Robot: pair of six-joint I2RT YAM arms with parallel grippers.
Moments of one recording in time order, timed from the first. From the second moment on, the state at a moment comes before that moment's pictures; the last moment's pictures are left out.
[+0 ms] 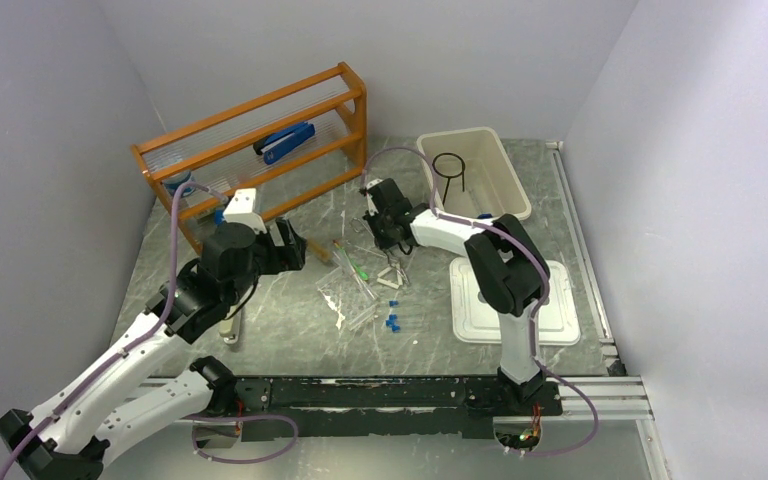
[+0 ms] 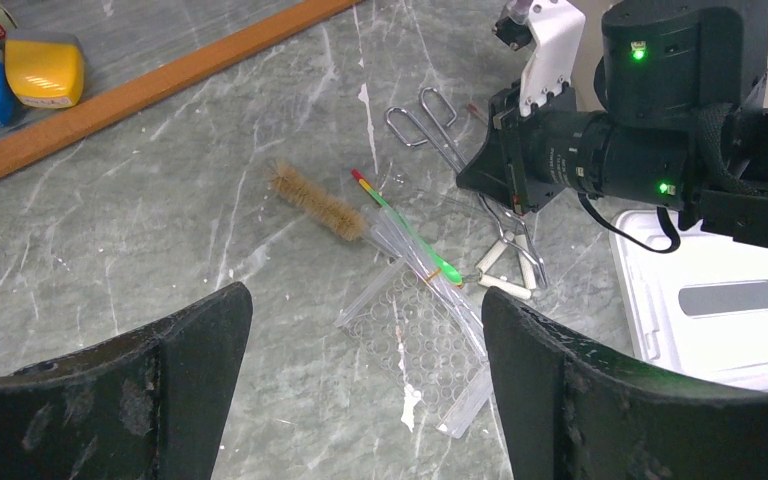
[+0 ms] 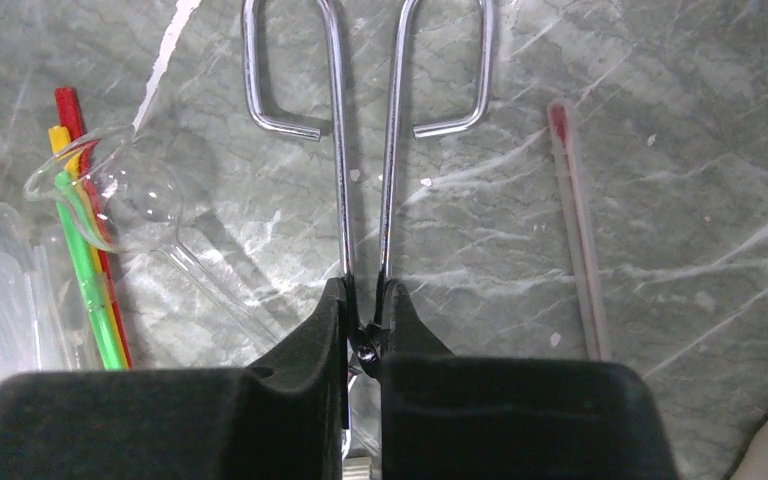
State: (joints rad) left arm -0.67 0.78 0.81 -0.45 -0.36 -0.52; right arm 0.65 2.02 1.33 -0.23 0.06 0.07
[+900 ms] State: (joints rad) left arm -0.67 0.75 0.81 -0.46 -0.37 -0.52; right arm 0.52 1.37 1.22 -0.07 0.18 0.00
